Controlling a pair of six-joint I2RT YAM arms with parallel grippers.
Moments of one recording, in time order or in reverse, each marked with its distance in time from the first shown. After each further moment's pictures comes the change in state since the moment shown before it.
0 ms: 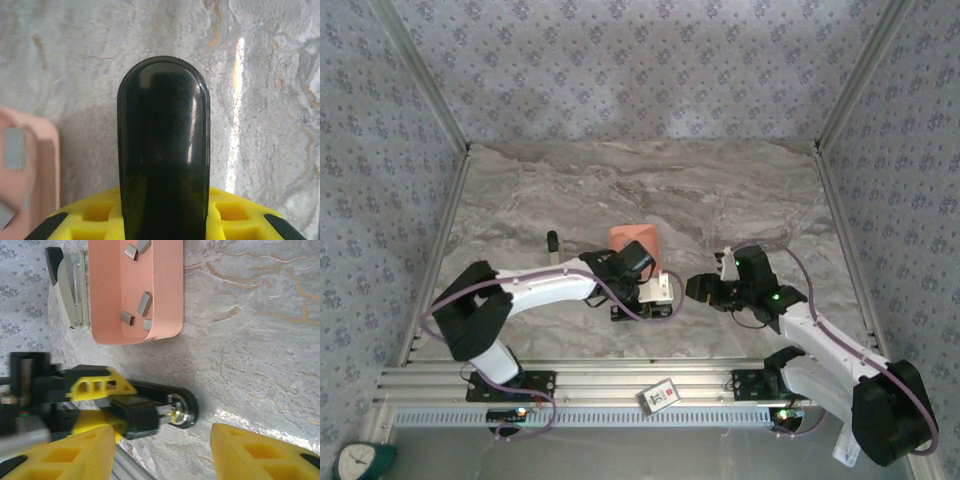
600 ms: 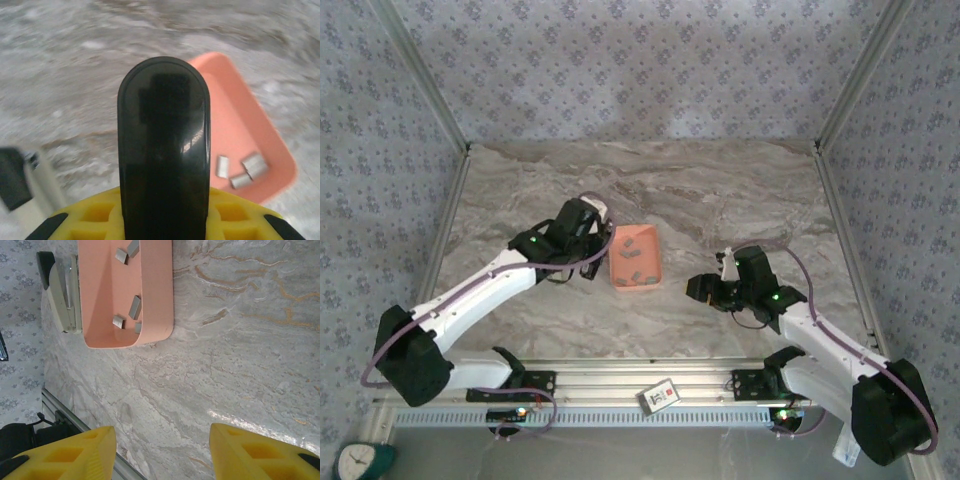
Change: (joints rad) left arm 0.270 -0.319 0.044 -0.076 -0.434 -0.757; right arm -0.003 0.005 -0.002 -0.001 0.023 0.000
